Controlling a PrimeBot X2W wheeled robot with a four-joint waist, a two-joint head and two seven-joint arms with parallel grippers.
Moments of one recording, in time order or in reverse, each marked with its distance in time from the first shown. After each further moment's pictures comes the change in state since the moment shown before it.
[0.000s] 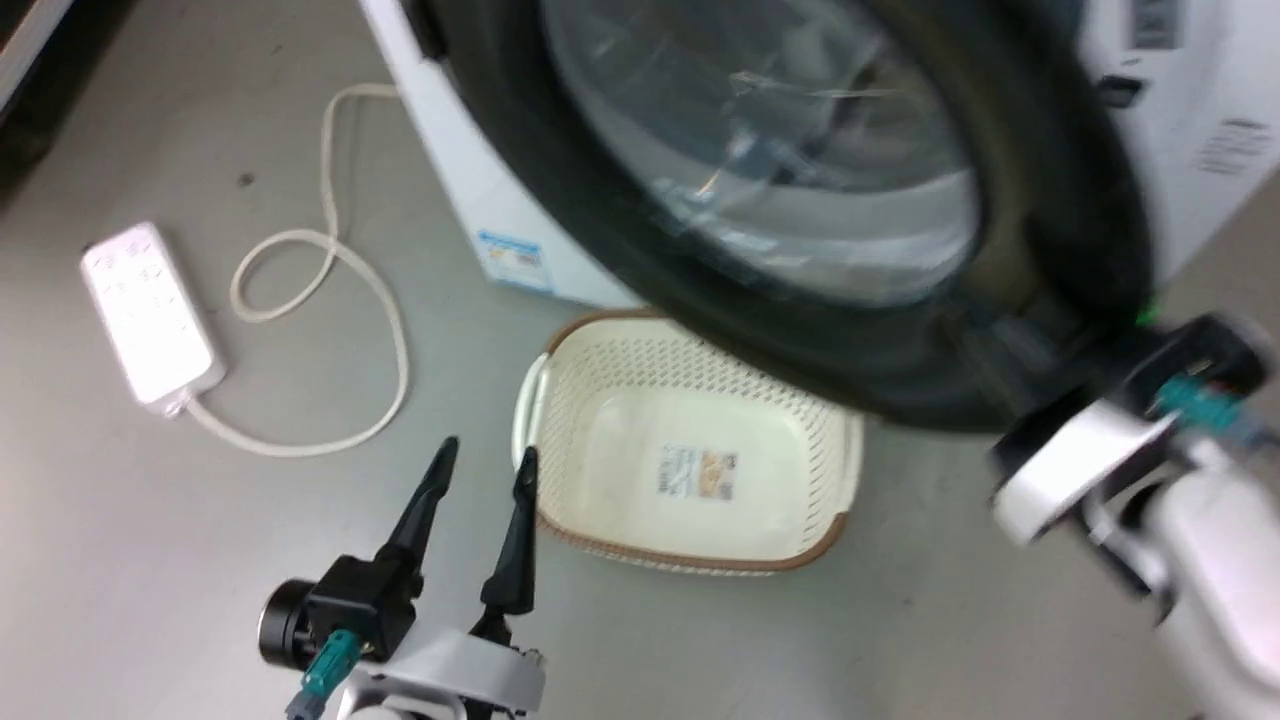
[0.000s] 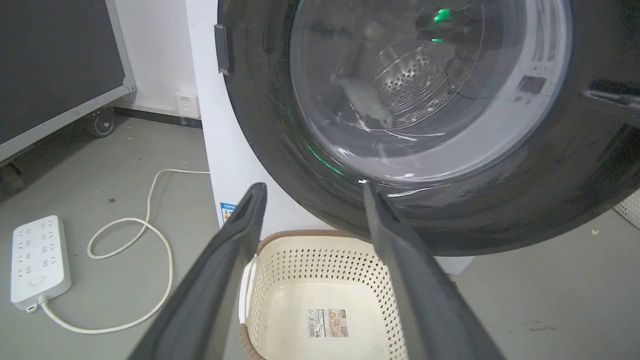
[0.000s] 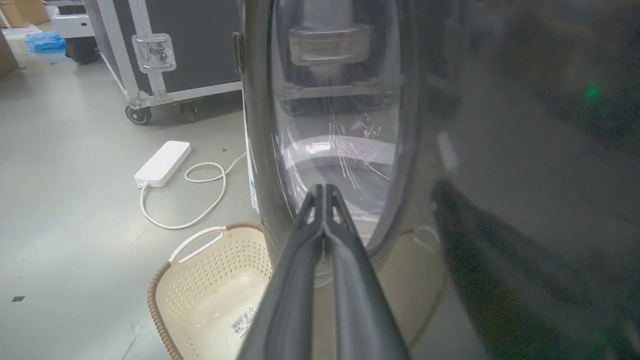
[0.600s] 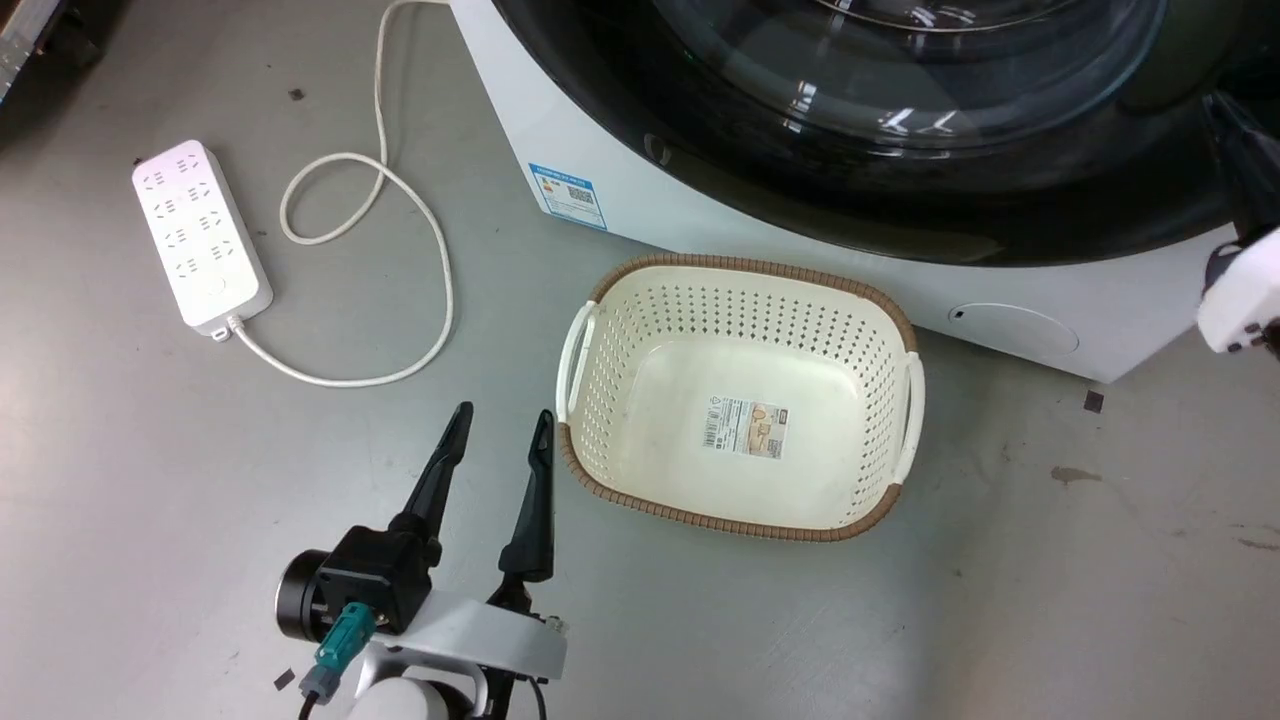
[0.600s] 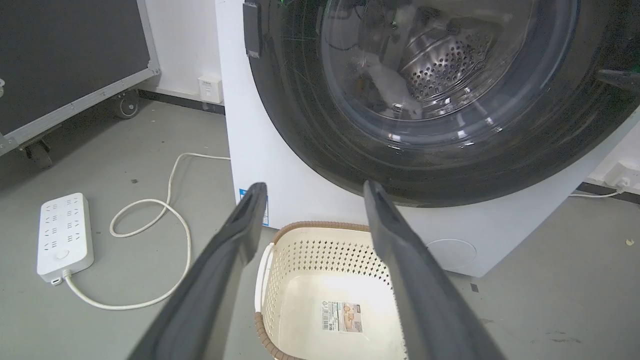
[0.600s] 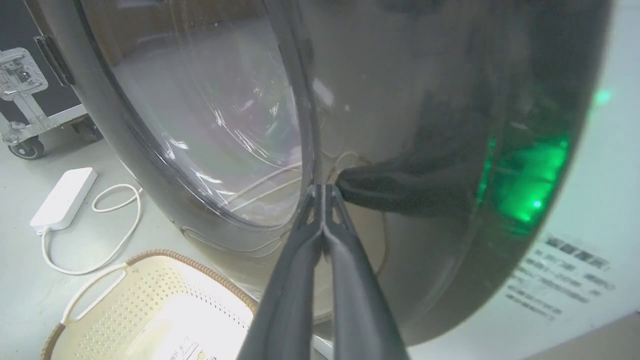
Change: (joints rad) left arm -0.055 -0.003 -0.051 -0.011 -0.040 0.044 0.000; right arm -0.275 -0.053 -0.270 0.319 0.035 0.011 0.084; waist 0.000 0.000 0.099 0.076
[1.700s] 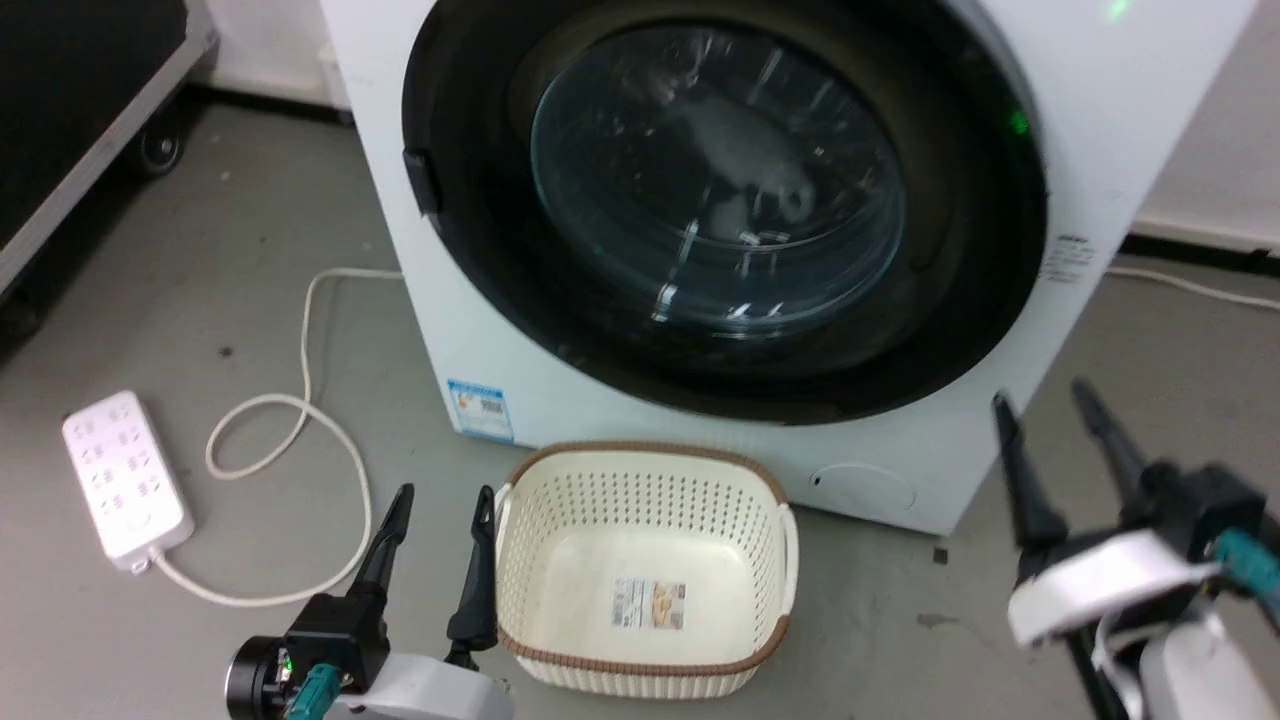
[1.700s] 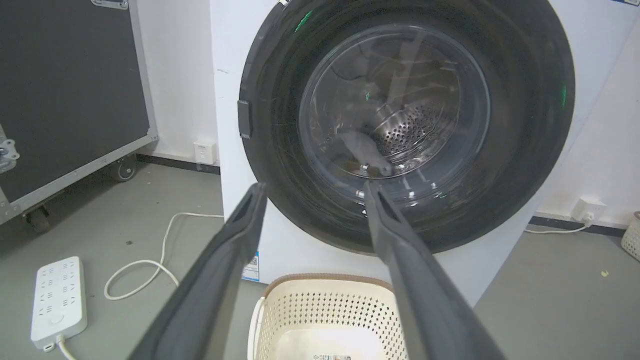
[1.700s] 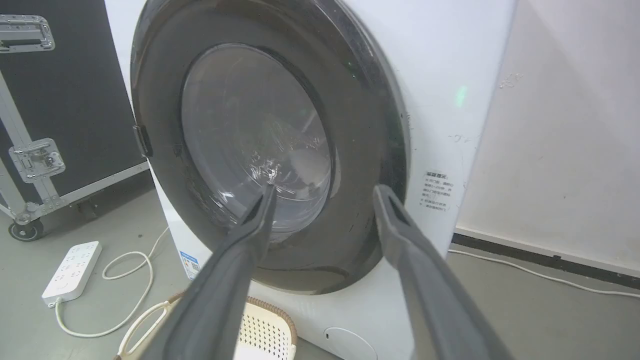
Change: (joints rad) left arm 0.105 0.000 0.095 0.038 0.060 -0.004 0.000; right arm 0.529 0.284 -0.089 -0.289 -0.127 -0.009 -0.176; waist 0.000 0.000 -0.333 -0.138
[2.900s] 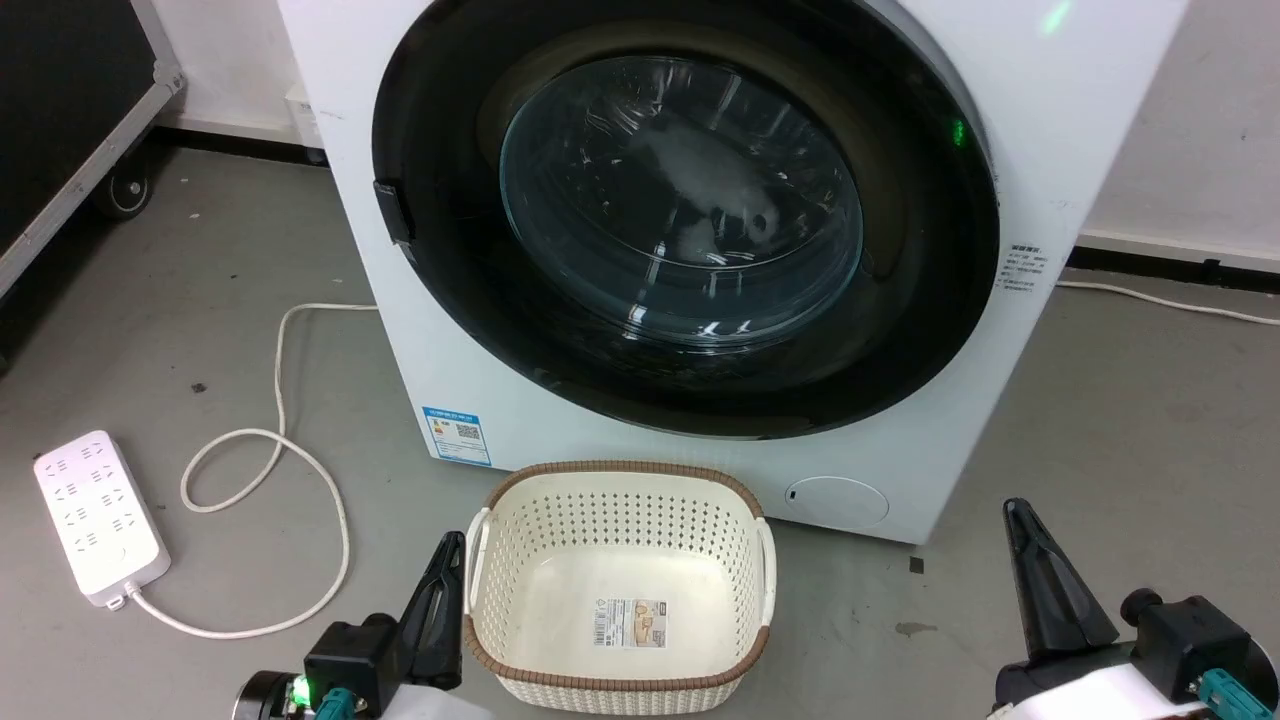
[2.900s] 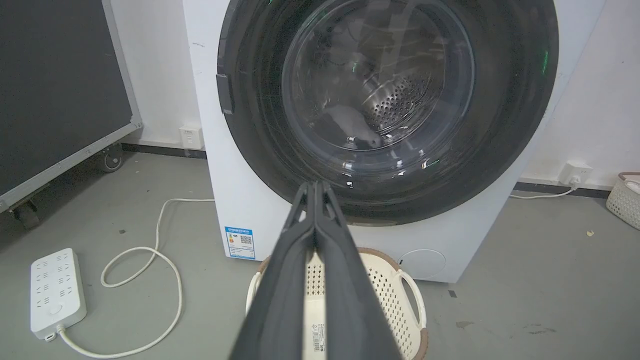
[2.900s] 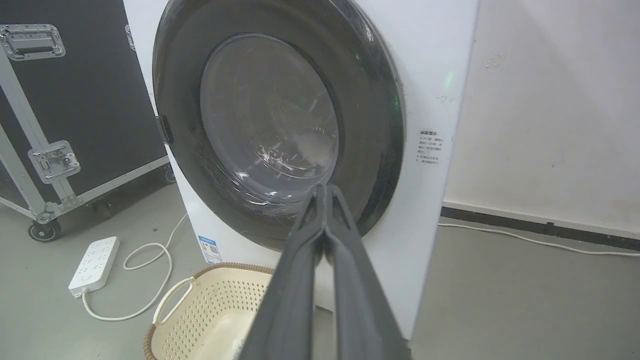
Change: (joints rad) left arm 0.045 -0.001 0.013 0.051 0.049 -0.023 0.015; right arm 0.276 0.117 -0.042 -0.198 -0.077 0.000 -0.018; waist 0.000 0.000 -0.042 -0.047
